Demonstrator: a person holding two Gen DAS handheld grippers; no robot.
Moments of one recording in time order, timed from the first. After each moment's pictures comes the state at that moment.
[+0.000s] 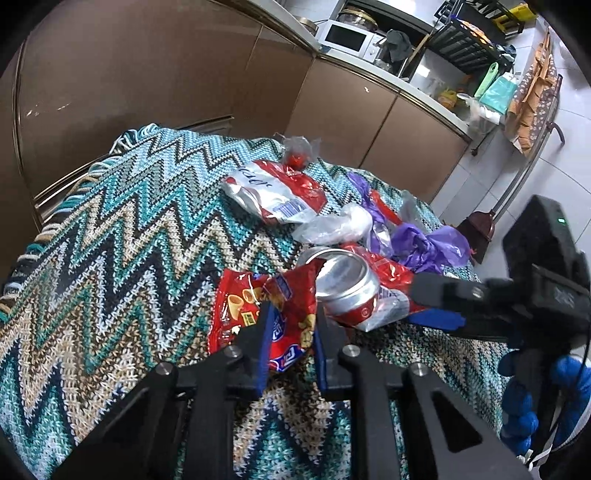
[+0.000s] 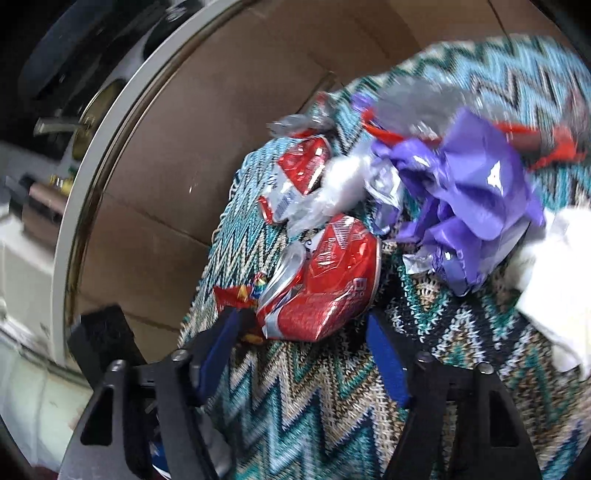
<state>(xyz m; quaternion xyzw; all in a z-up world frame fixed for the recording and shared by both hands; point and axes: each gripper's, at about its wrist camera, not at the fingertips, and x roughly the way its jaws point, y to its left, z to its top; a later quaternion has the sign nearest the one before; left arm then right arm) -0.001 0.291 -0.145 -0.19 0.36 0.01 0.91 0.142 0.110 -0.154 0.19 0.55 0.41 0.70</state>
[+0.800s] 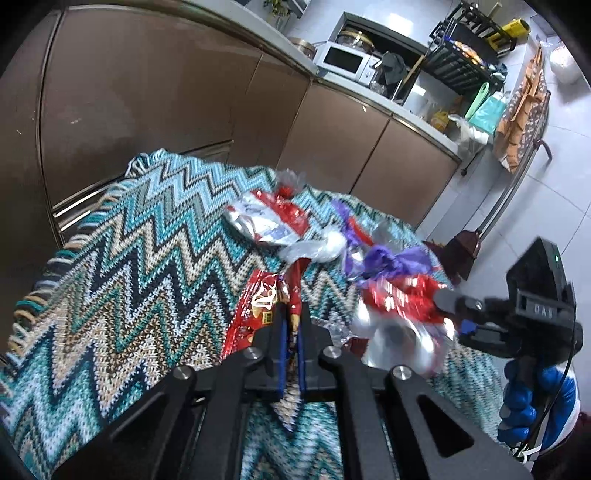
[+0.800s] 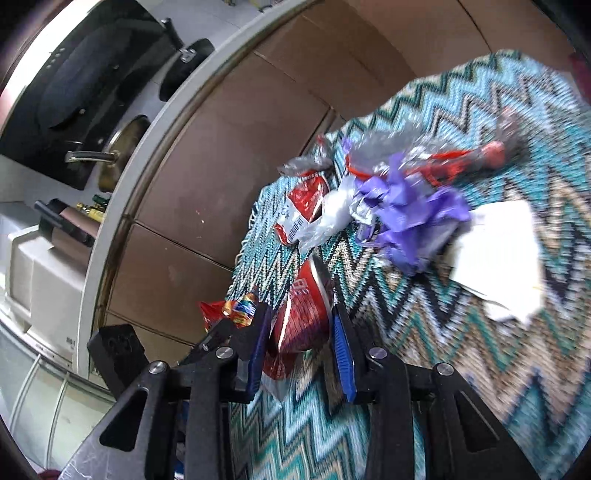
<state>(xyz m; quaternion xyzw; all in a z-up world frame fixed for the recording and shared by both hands) -0.043 0.282 -0.101 -0.20 0.32 0.02 0.93 0.117 0.023 -0.117 0.24 0.49 0.42 0.73</state>
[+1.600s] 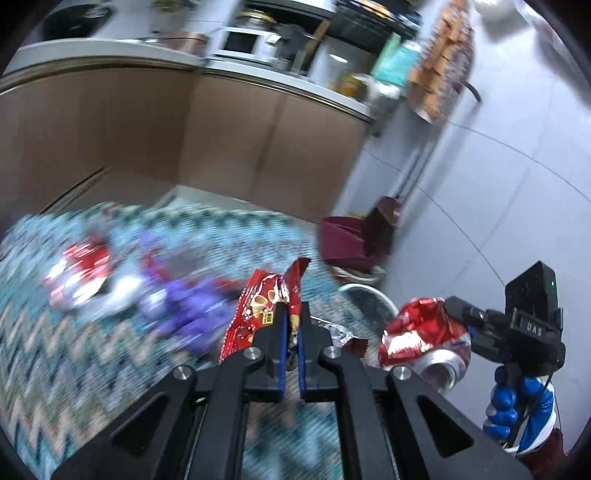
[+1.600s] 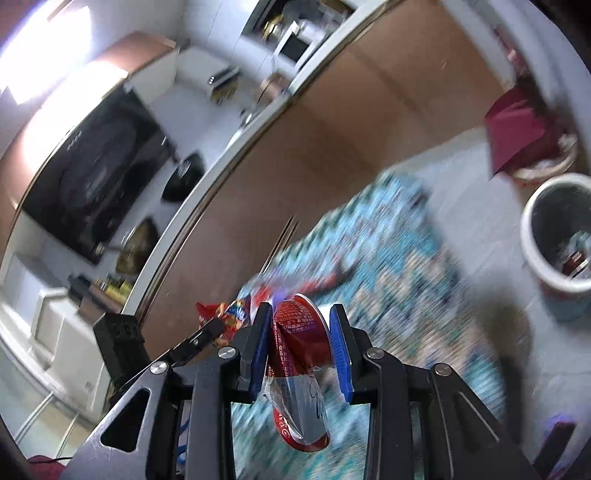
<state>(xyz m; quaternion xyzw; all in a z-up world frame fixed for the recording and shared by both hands) 0.067 0.094 -0.034 -0.13 0.34 -0.14 0.92 0.119 -0.216 -0.066 0.32 0.36 0.33 0.81</state>
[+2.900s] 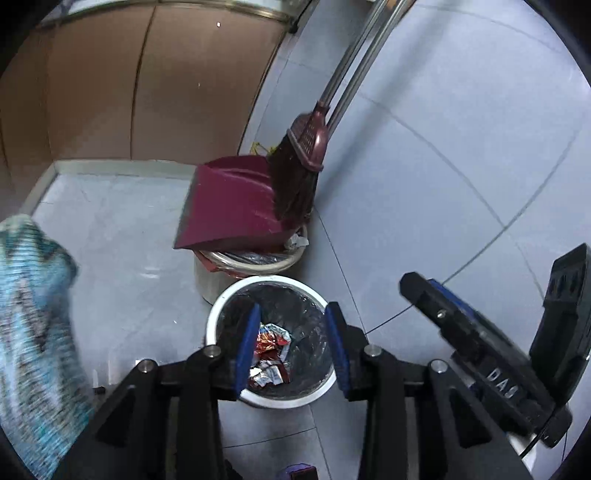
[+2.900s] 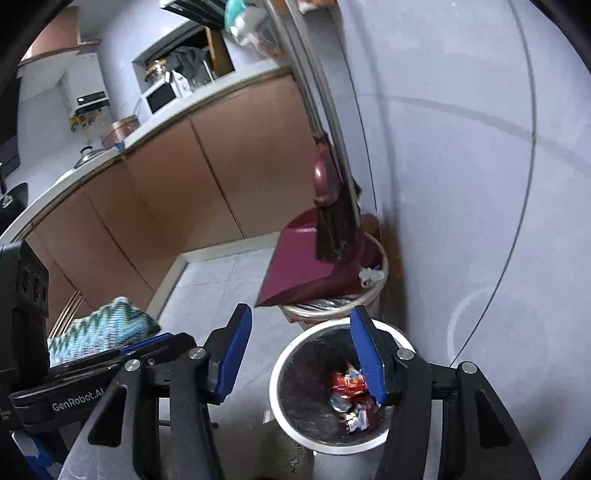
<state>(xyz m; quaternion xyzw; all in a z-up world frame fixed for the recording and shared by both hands) 0.299 -0.179 -0.123 -0.09 0.43 -0.25 0.86 0.259 -0.359 -0.100 0.14 0.32 0.01 0.94</state>
